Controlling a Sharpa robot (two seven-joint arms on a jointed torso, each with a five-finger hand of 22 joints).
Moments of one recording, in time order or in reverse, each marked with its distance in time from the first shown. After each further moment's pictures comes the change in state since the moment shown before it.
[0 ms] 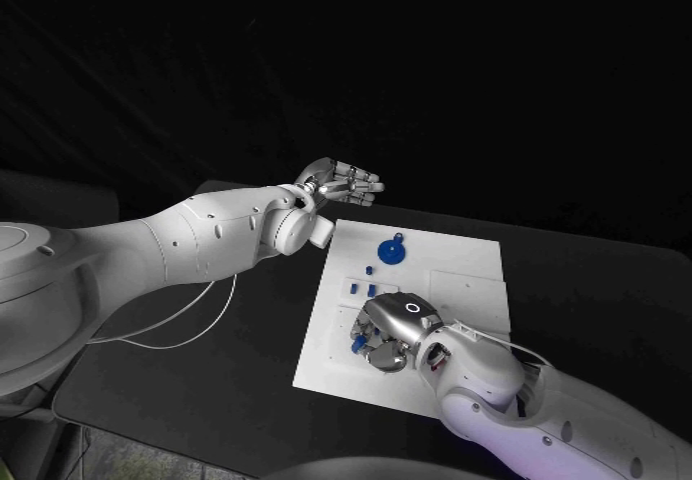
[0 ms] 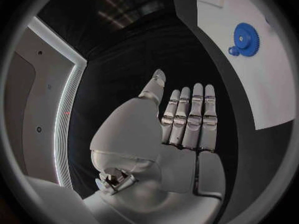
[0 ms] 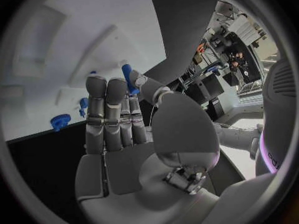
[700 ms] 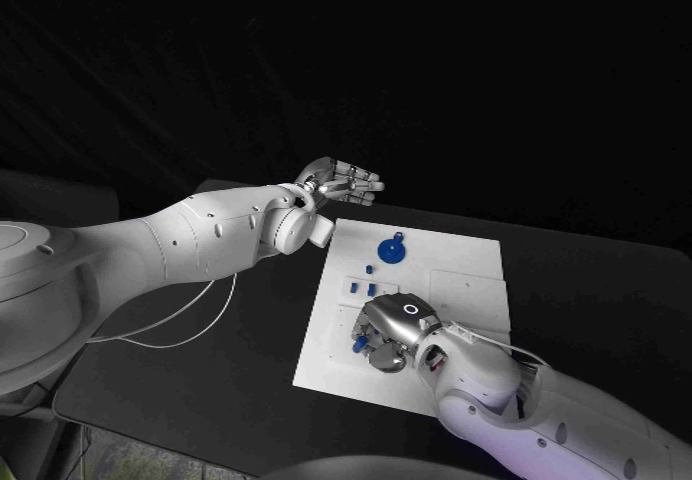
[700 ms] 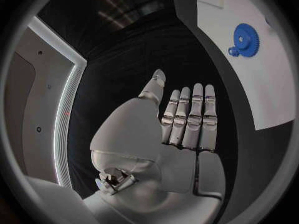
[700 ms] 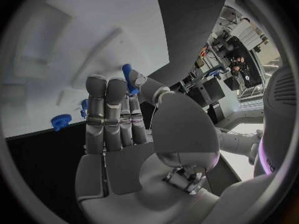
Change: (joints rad) left arm 0.000 0.000 0.000 0.000 0.000 0.004 -0.002; left_hand 0.000 0.000 -0.004 0.004 0.000 0.000 0.000 0.000 0.000 0.000 0.000 0.000 0.000 -0.004 -0.004 0.000 0.000 0.000 0.000 0.000 0.000 0.000; right arm 0.002 0.008 -0.013 -0.014 -0.041 0.000 -0.009; right_hand 0.000 0.000 0.000 -0.006 0.000 0.002 -0.002 0.003 0.000 0.000 0.000 -0.001 -0.001 0.000 0.000 0.000 0.001 -0.001 0.000 0.000 0.000 0.001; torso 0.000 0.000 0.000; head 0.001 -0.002
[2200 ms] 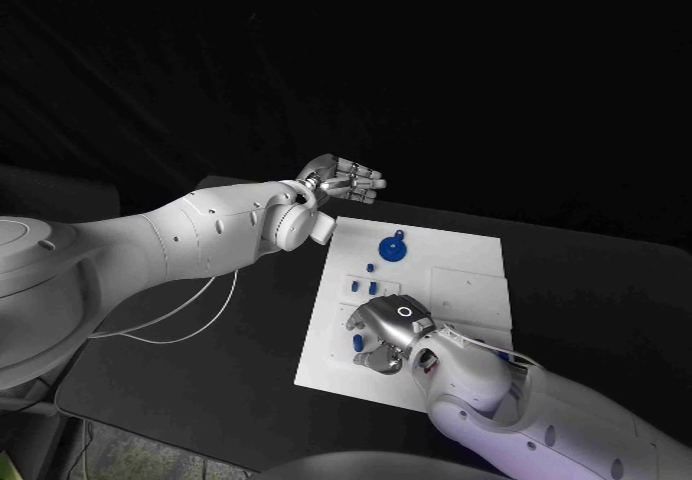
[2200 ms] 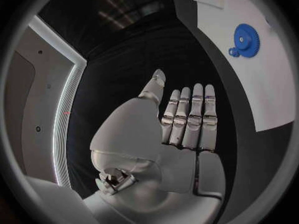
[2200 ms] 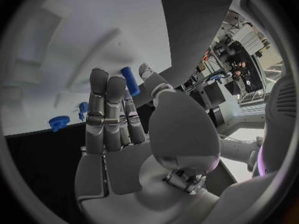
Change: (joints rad) left arm 0.000 0.000 0.000 0.000 0.000 0.007 -0.006; left_hand 0.000 0.000 0.000 0.000 0.000 -0.002 0.002 0.000 0.000 -0.004 0.004 0.000 0.000 0.000 0.000 0.000 0.000 0.000 0.000 0.000 0.000 0.000; right arm 0.013 0.020 -0.045 -0.015 -0.026 -0.025 -0.028; right_hand 0.081 -0.107 -0.373 0.129 0.041 -0.250 0.034 0.005 0.000 -0.321 0.084 0.017 -0.002 -0.027 0.051 -0.012 -0.043 0.054 0.000 0.050 -0.202 -0.091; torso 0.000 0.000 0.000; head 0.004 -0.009
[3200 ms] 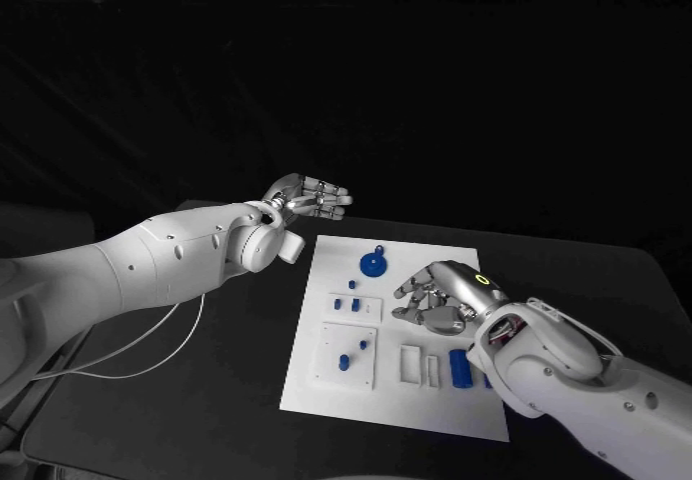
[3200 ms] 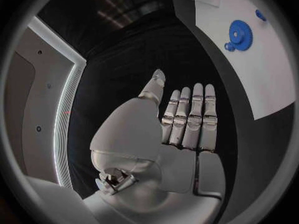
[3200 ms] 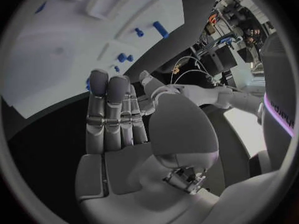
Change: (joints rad) left arm 0.000 -0.065 0.000 0.040 0.000 0.003 0.003; left_hand 0.000 0.000 -0.003 0.003 0.000 -0.009 0.002 0.000 0.000 0.008 -0.008 0.000 0.000 0.022 -0.010 0.000 0.000 0.000 0.006 -0.006 0.000 0.000; right arm 0.001 -0.252 0.180 0.085 0.328 -0.184 0.106; right_hand -0.058 0.066 0.033 0.061 0.010 0.134 -0.030 0.000 0.007 0.345 -0.107 0.186 0.086 0.032 -0.065 0.013 -0.021 -0.042 -0.002 -0.056 0.113 -0.005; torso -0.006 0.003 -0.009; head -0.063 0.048
